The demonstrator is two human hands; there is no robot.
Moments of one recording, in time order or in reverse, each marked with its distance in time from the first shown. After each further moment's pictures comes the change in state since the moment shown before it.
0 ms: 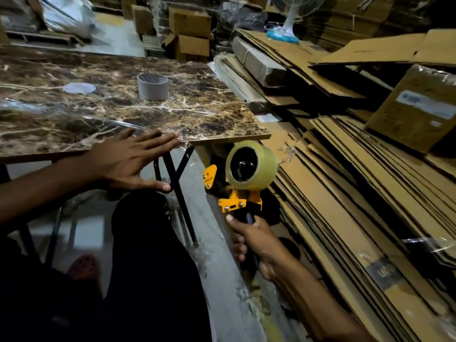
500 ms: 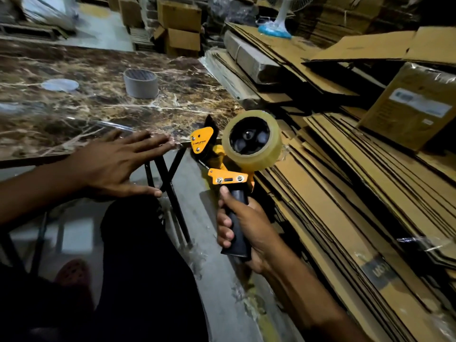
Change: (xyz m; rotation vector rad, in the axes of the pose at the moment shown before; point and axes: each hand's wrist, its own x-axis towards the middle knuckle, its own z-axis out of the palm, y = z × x) left_hand 0.001 -0.004 0.003 -0.021 0.034 0.013; right_hand -0.011 -0.044 0.029 0.217 -0.131 -0.095
